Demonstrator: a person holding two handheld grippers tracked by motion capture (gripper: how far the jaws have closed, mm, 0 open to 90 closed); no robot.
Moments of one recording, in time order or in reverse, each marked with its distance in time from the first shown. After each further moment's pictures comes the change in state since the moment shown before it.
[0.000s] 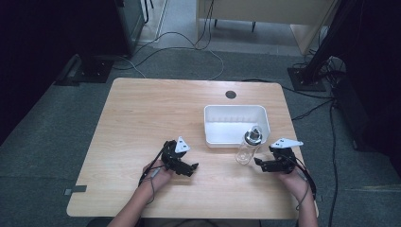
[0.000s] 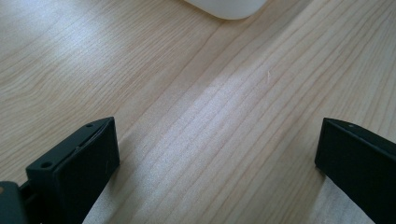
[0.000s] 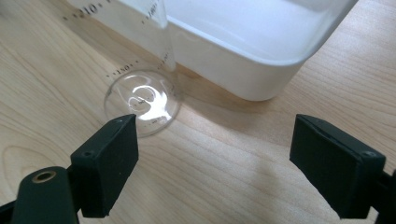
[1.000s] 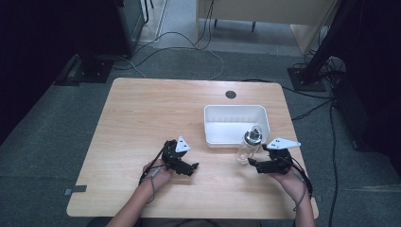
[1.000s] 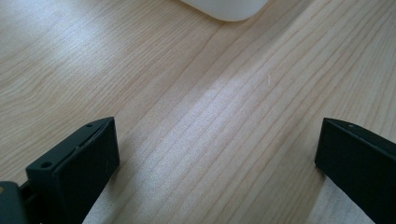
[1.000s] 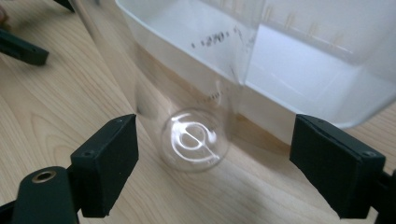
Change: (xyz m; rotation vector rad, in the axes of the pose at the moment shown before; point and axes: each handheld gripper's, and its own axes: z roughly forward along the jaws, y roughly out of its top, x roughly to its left) left arm 0.000 0.001 0.001 0.000 -0.003 0.003; right arm 0.025 0.016 -0.007 -0.087 0.076 -0.056
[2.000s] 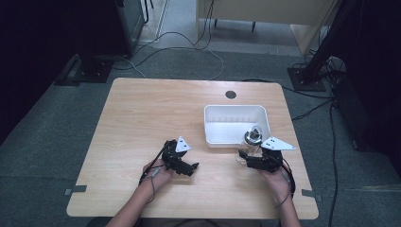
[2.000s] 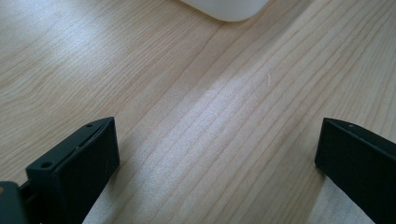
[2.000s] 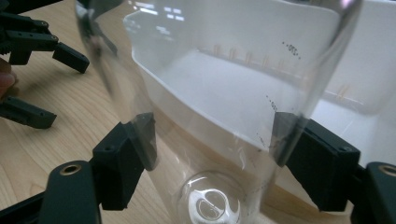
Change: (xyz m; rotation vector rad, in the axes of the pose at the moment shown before) left arm 0.000 0.000 0.000 0.000 0.001 -0.001; right arm 0.017 0.004 0.020 -0.206 -0.025 0.034
